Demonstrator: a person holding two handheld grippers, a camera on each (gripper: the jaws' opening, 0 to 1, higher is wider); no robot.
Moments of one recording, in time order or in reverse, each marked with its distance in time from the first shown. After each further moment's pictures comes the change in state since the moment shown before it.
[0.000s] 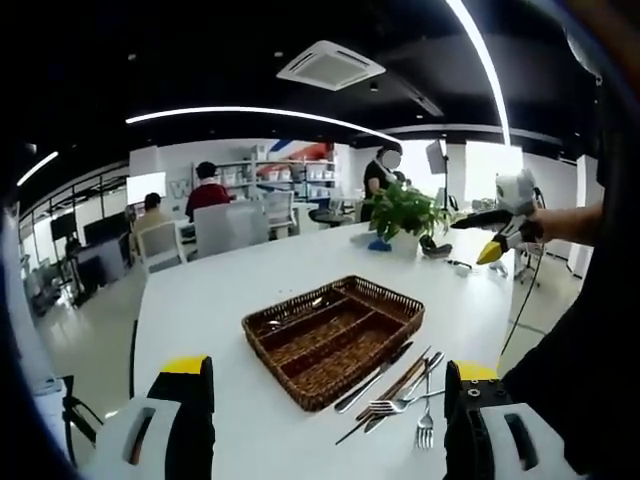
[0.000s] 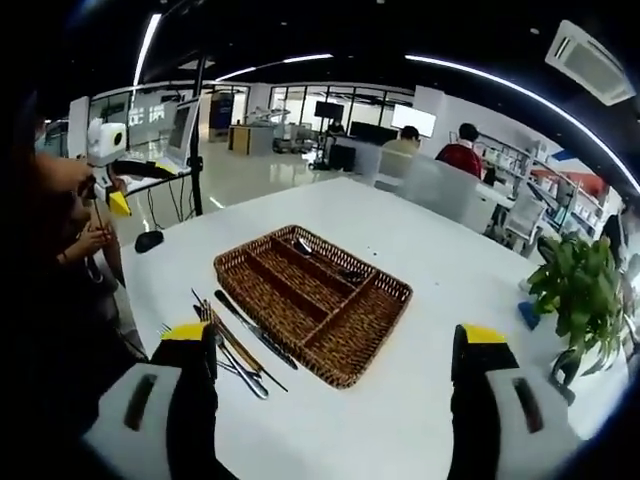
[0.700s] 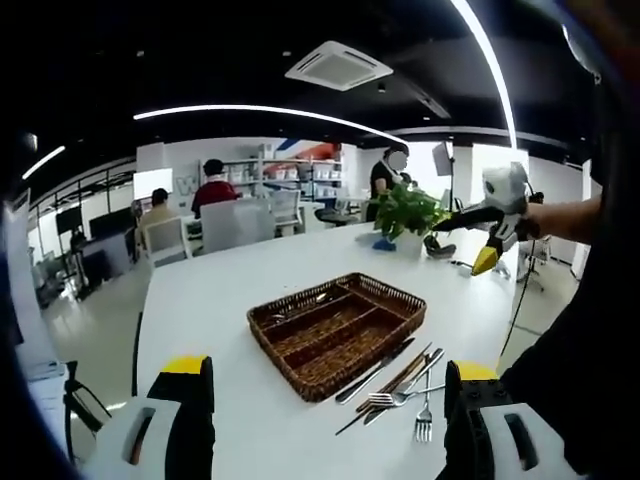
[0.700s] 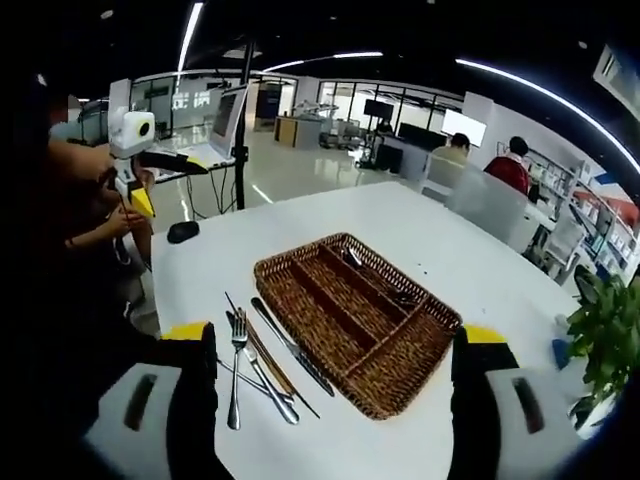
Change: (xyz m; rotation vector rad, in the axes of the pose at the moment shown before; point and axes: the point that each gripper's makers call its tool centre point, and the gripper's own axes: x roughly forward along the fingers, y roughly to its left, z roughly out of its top) left arm -0.012 0.001 -0.010 -0.021 0.000 0.023; right arm 0.044 0.062 0.024 -0.112 0.012 0.192
